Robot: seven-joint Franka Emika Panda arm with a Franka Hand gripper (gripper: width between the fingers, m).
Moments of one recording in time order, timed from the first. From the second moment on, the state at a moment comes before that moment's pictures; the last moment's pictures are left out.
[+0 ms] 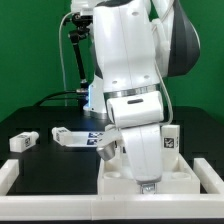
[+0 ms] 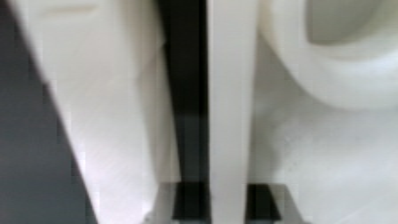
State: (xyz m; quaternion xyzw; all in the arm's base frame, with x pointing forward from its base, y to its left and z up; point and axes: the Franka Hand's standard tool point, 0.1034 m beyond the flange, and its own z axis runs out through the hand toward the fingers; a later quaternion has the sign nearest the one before) arm 0.632 0.030 0.024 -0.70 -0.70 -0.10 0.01
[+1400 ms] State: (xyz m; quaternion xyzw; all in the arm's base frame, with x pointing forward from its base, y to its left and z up) arm 0.646 0.067 0.028 -0.71 -0.69 -0.12 0.02
